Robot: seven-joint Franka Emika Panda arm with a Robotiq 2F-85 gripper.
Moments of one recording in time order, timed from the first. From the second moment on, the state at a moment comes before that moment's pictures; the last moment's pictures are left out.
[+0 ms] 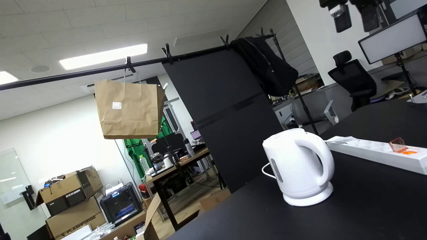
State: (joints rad) arm 0.10 -0.22 0.04 -2.34 0.25 2.26 -0.05
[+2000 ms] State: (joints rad) arm 0.11 0.10 0.11 -2.18 0.09 2.66 -0.06
